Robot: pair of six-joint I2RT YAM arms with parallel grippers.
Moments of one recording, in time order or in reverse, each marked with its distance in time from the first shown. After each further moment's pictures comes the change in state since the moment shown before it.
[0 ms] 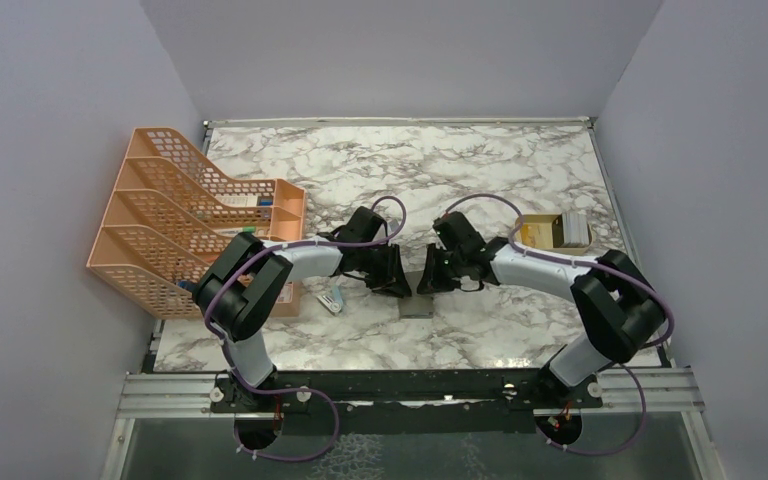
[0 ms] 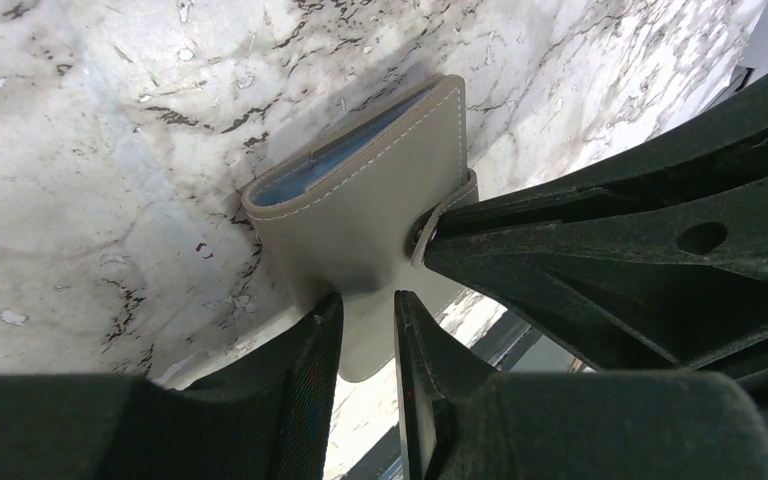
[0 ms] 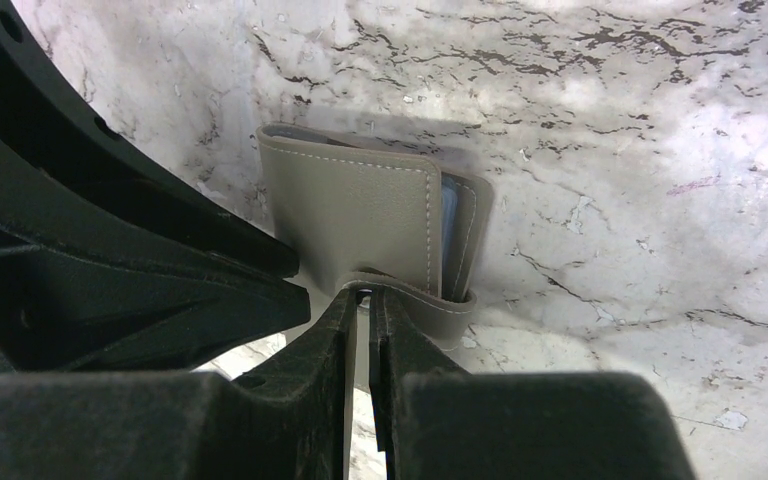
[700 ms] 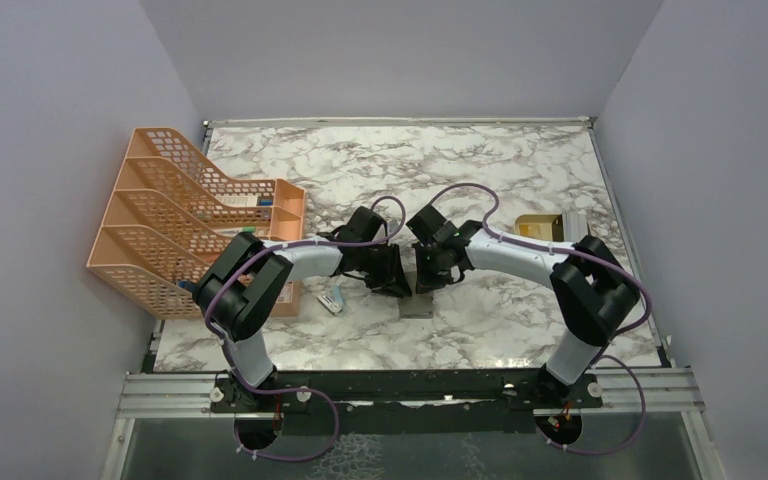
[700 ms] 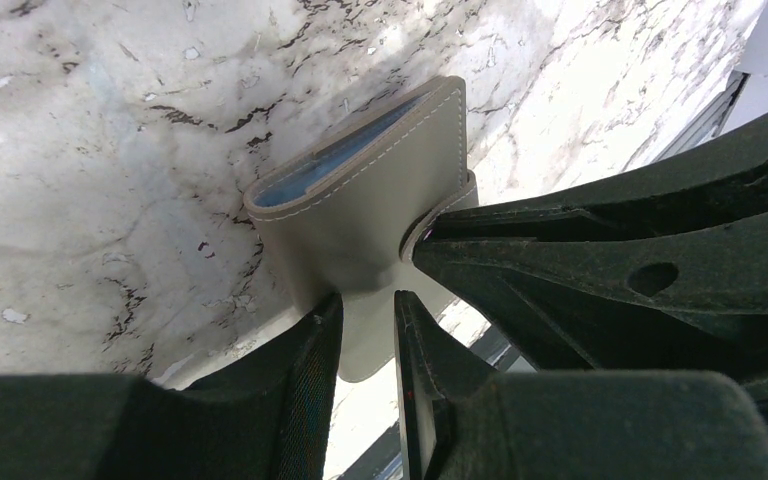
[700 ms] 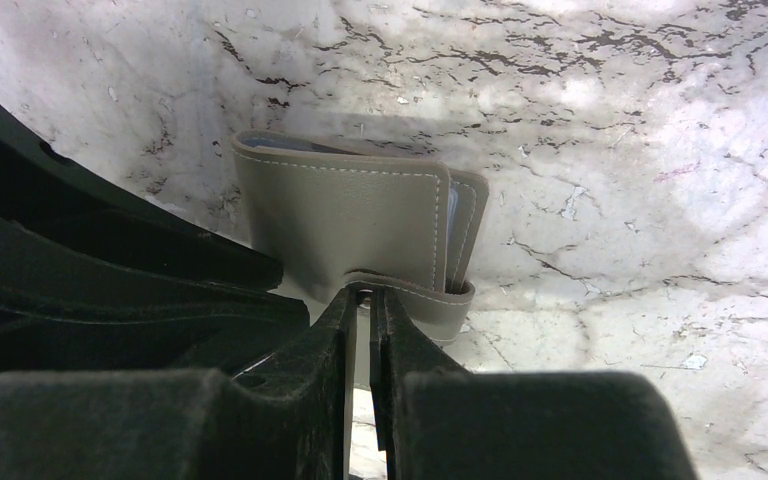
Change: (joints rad) left arm 0.001 0.002 0.000 0.002 0.000 -0.011; right arm 0.084 0.163 0.249 -0.315 0.152 -0.029
